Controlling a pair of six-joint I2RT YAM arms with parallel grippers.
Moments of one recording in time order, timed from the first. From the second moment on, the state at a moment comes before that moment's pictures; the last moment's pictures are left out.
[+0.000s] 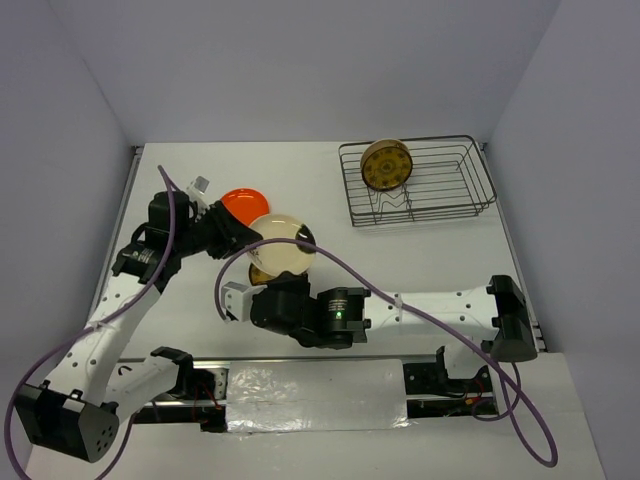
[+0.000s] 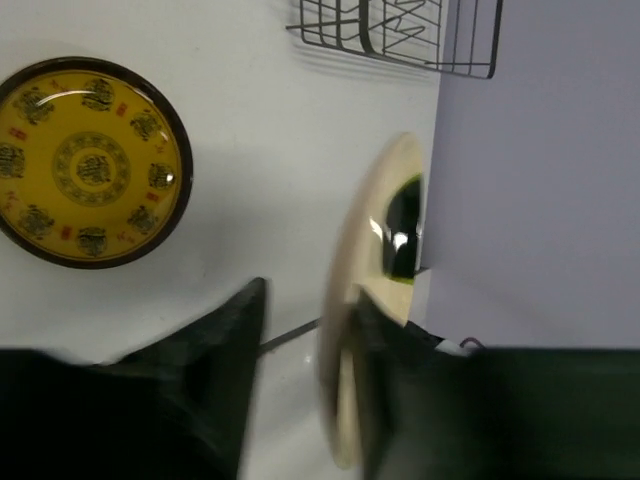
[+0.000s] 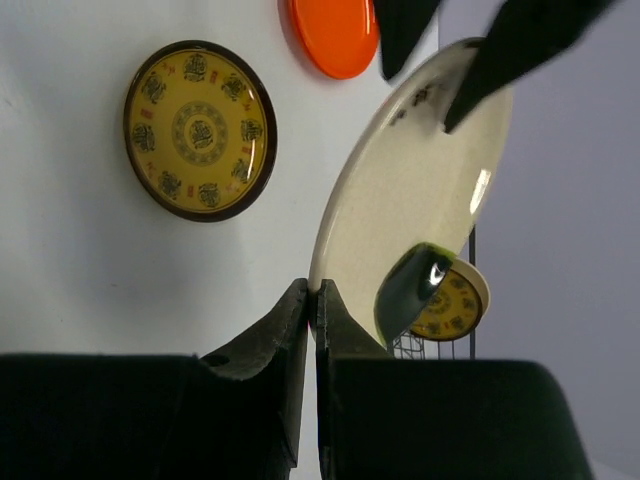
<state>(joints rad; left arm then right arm) -0.23 0.97 0.95 -0.54 0.44 -0.89 1.48 1.54 1.36 -0.55 0.75 -0.54</state>
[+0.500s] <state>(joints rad) -0.44 1.07 0.68 -0.16 0.29 -0.93 1.34 1.17 1.09 -0.40 0.59 -0.22</state>
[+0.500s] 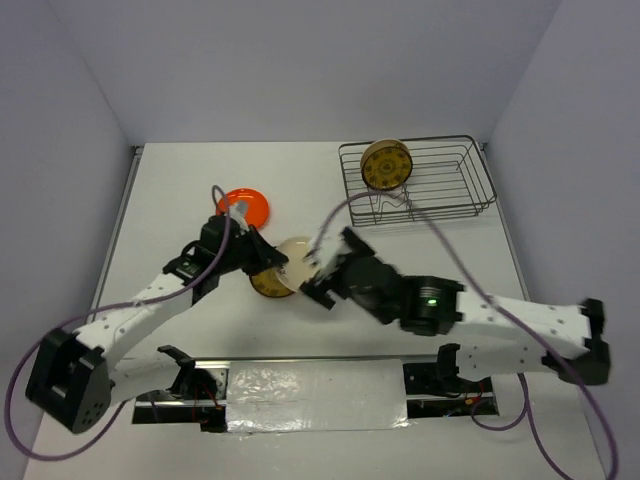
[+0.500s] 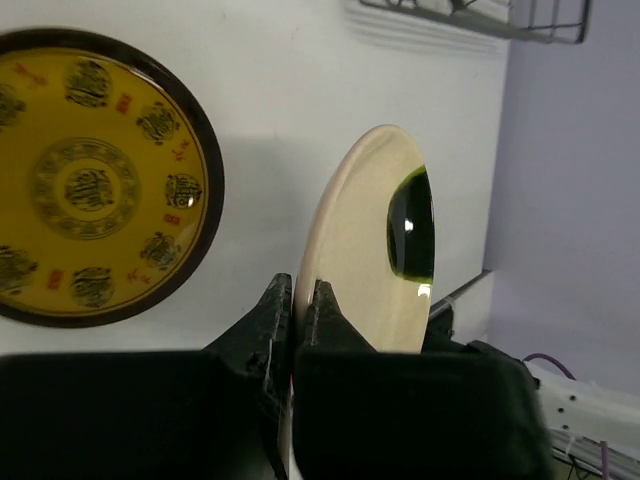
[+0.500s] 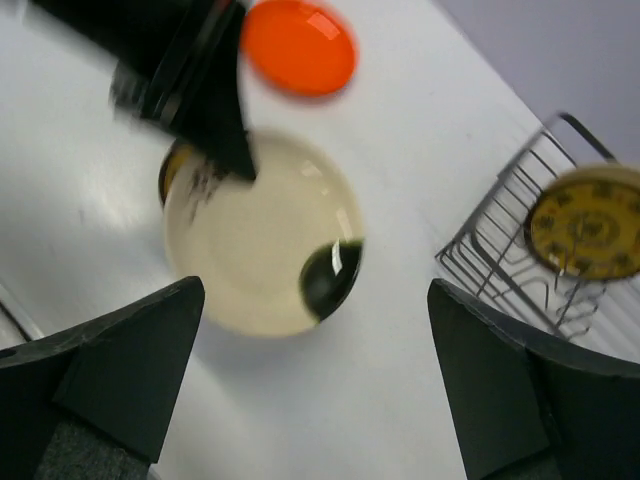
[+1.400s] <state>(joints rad) -0.83 1.55 1.00 -0.17 -0.10 -1.03 0.29 1.15 1.04 -0.36 0.08 0.68</state>
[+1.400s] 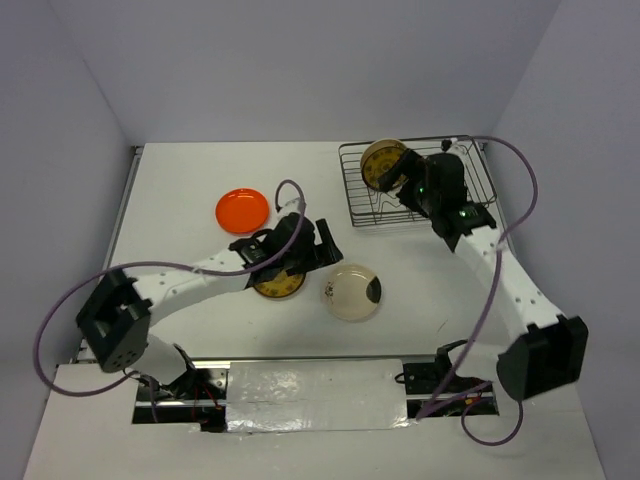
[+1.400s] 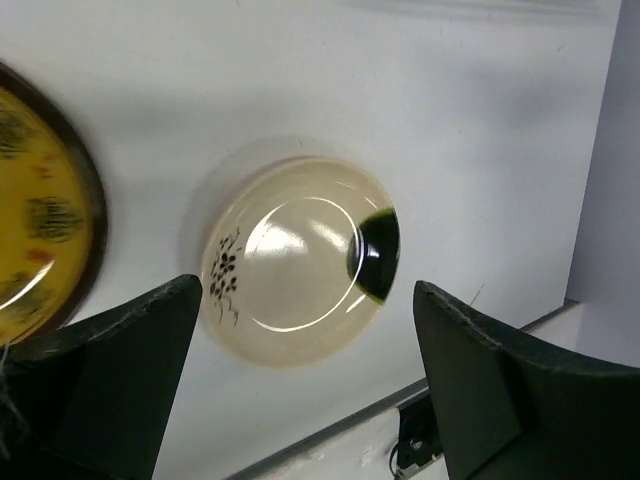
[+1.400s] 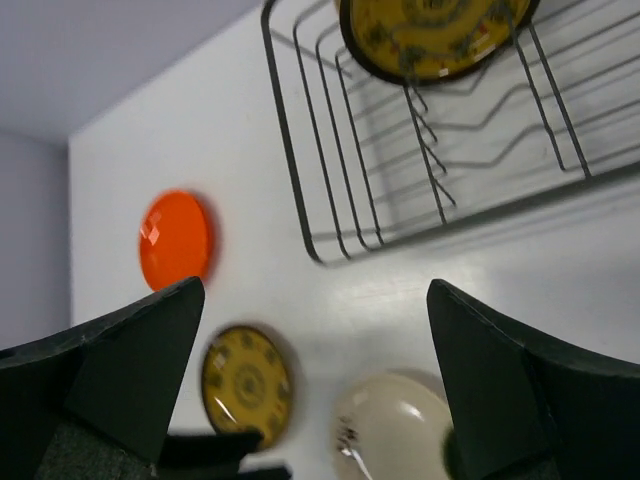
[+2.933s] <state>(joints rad) -0.83 1.14 1.01 -0.87 -0.60 -0.43 0.06 2.04 1.62 -0.13 -0.02 1.21</state>
